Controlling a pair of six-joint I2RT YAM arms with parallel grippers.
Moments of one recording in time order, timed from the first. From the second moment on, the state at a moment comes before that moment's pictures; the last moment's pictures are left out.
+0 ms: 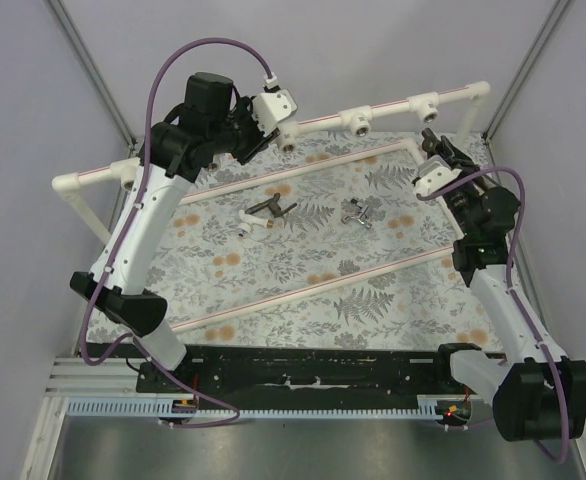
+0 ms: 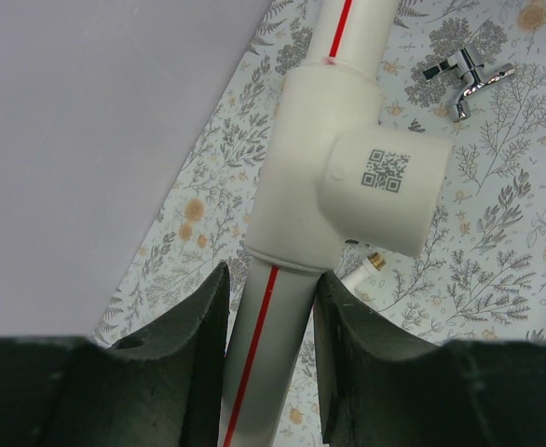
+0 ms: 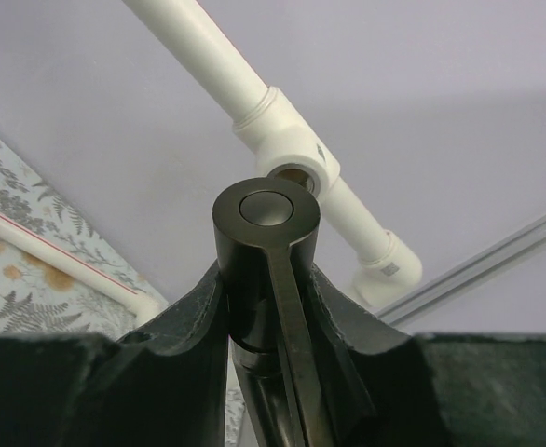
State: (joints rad) left arm -0.47 1.67 2.12 -0.98 0.18 0.63; right arm 0.03 1.06 0.75 0.58 -0.36 -0.80
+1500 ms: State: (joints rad) left arm -0.47 1.64 2.05 -0.91 0.17 0.63; right arm 0.05 1.19 0.75 0.86 -0.33 -1.16
